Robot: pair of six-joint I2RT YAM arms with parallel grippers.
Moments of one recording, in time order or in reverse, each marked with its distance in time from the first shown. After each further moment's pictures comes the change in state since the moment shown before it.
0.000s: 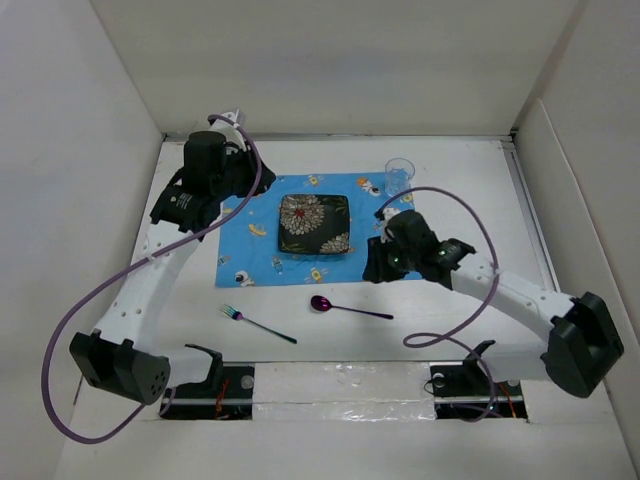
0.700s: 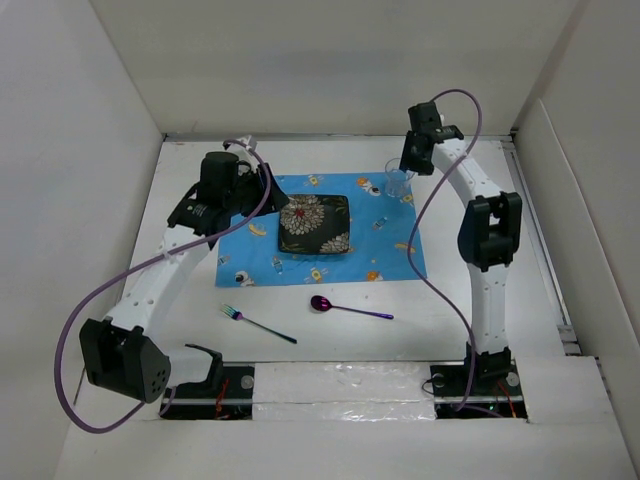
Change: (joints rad) left arm 0.000 0.005 -0.218 0.105 0.077 -0.054; right arm -0.450 1.027 1.250 -0.392 0.404 -0.049
